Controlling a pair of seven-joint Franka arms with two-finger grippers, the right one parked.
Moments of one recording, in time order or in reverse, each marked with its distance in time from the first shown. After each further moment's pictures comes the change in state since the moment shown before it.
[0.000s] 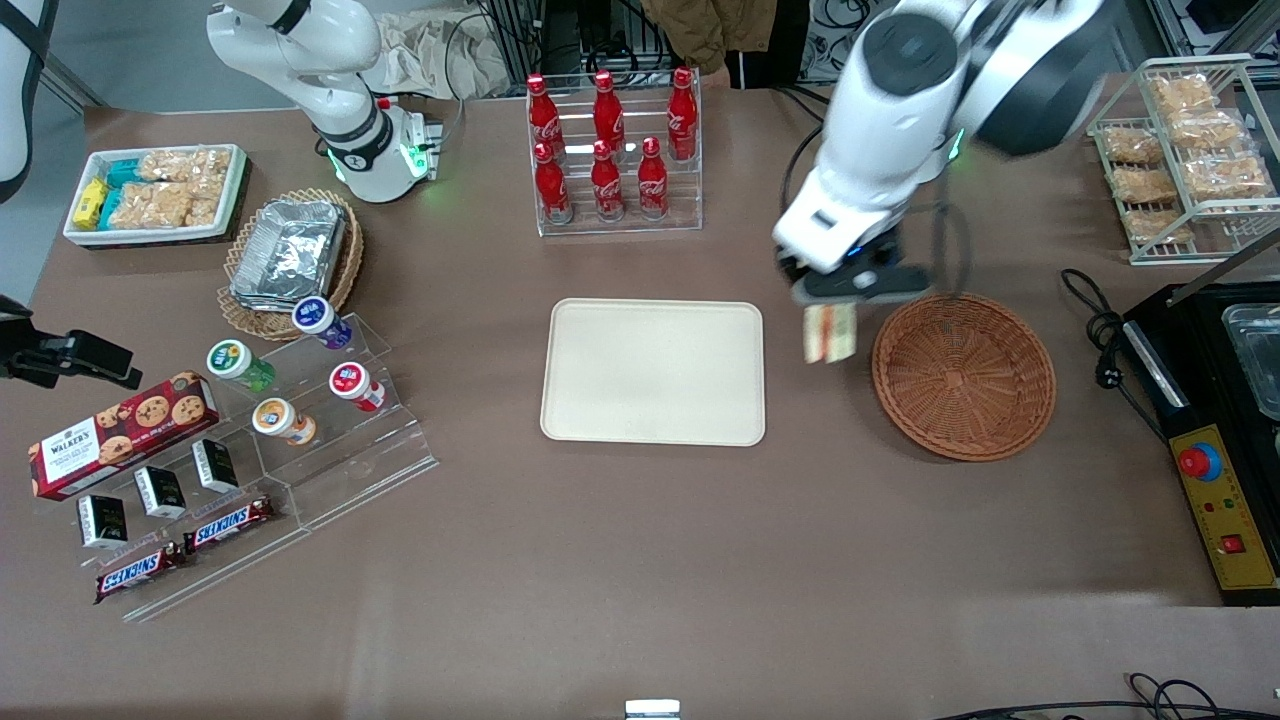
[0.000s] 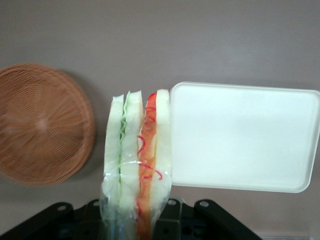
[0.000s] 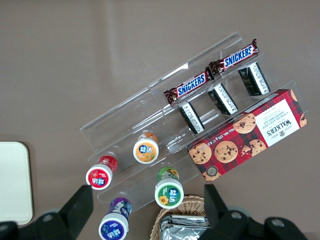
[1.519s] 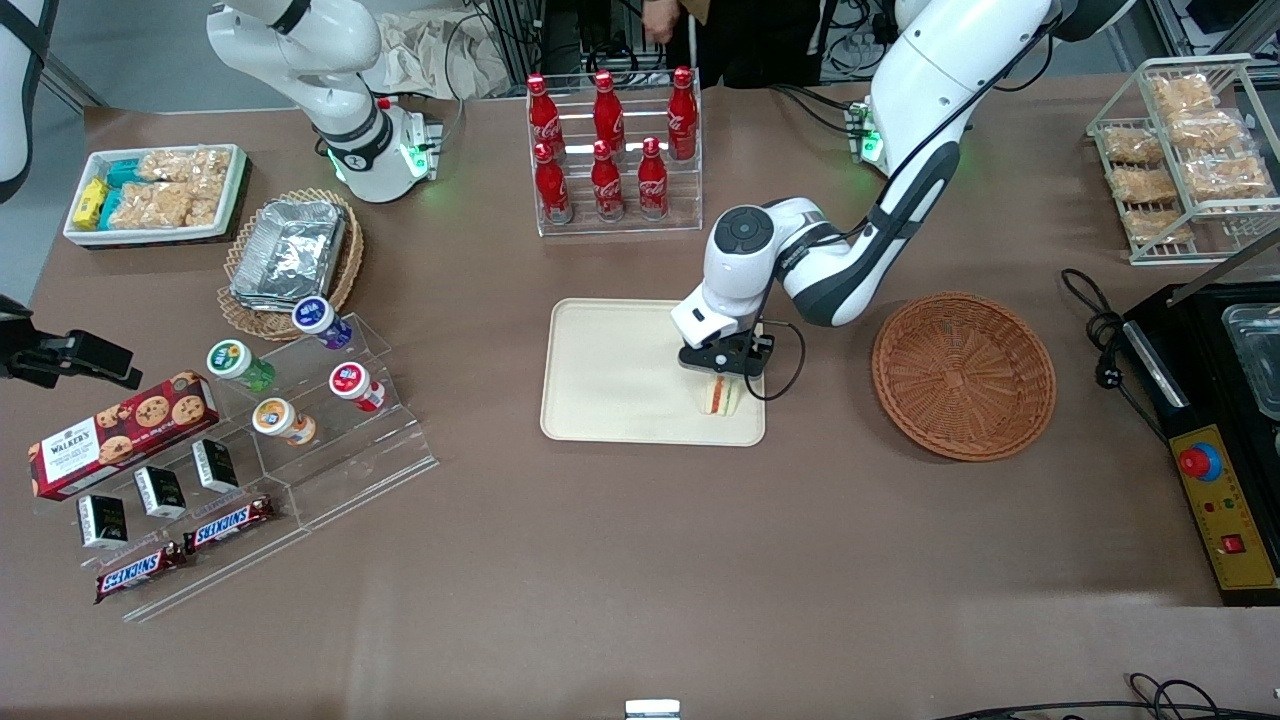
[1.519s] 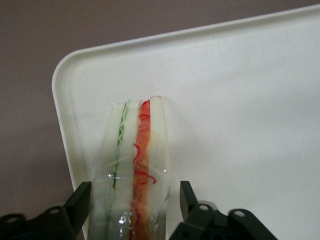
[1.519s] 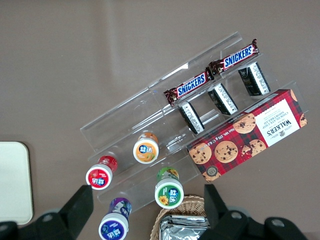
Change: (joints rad) arm -0.077 0.431 -0.038 -0.221 0.460 0.622 -0.259
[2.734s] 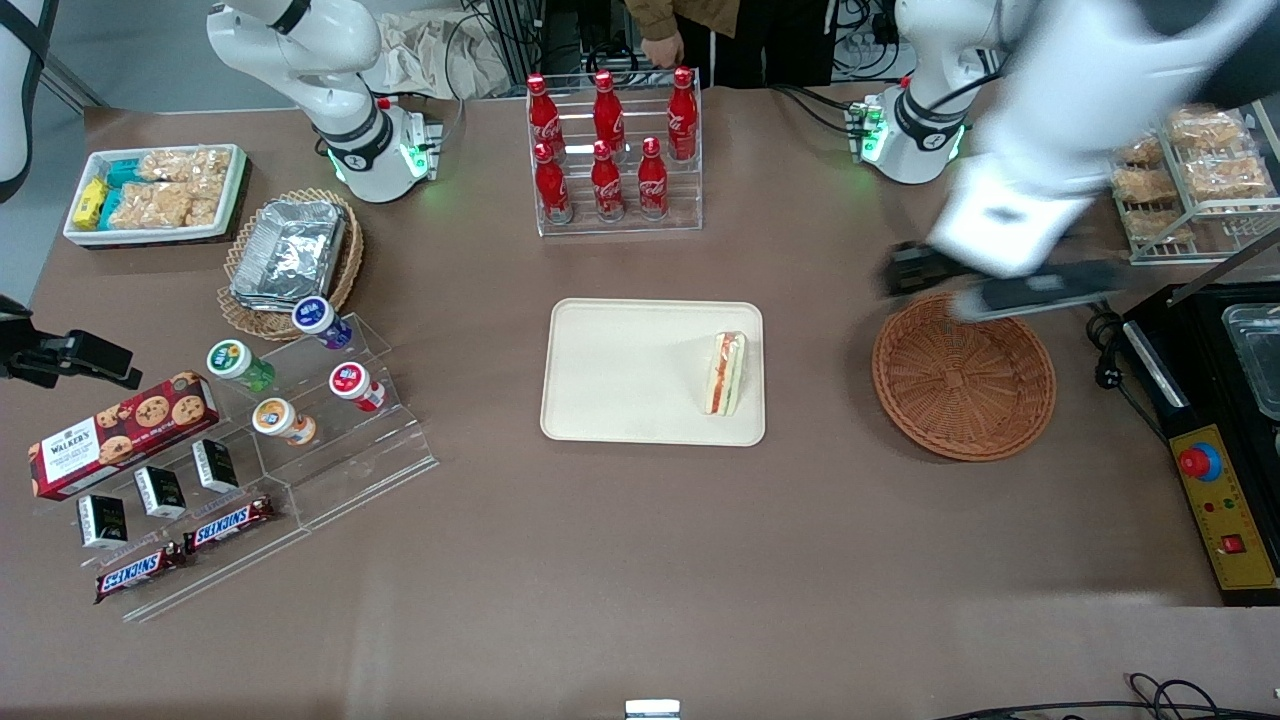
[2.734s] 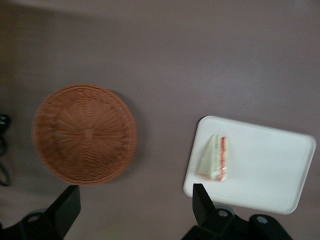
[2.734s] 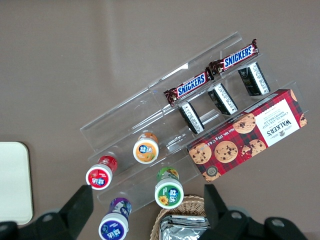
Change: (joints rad) arm 0.087 -0.493 0.362 0.521 -0.526 -0.977 0.493
